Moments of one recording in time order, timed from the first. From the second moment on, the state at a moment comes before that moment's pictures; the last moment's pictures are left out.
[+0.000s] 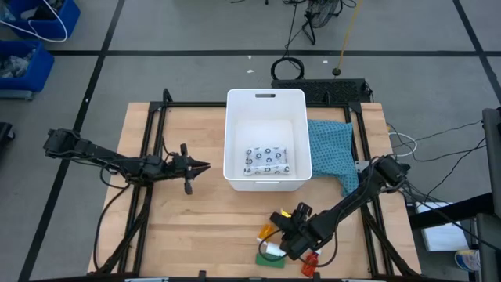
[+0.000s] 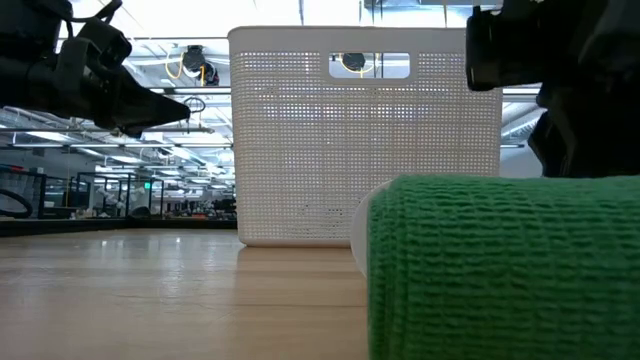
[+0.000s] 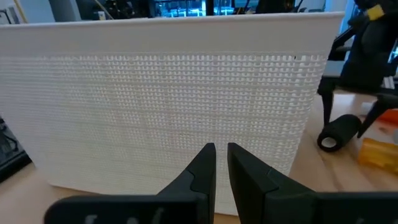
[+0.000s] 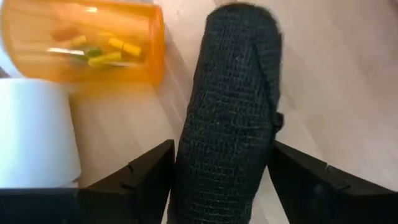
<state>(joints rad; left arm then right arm) -0.19 0.80 0.02 0.70 -0.36 -0.03 0.66 1.93 1.21 -0.66 0.34 1.11</state>
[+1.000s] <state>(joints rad) -0.18 0.80 0.02 0.70 -0.36 -0.01 0.69 1.50 1.21 -0.48 0.63 0.36</state>
